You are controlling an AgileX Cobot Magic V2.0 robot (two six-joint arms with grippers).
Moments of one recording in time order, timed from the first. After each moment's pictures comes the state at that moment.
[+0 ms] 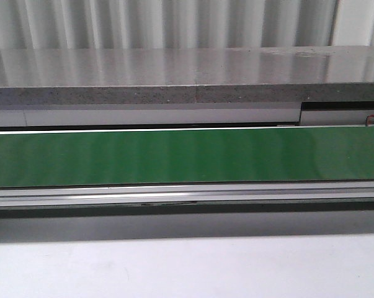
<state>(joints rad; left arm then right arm) -0.01 0.00 0.00 0.08 0.09 -0.05 -0.14 0.58 -0.58 0.26 0.43 -0.32</state>
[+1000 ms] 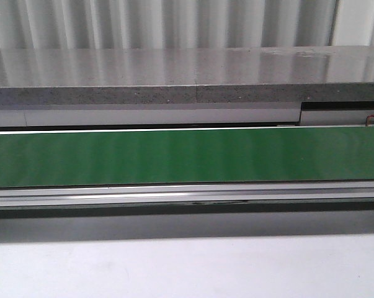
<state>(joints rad) -0.01 0.00 0.00 0.08 0.09 -0.05 -0.04 0.03 -0.04 -0.02 0.08 0.12</state>
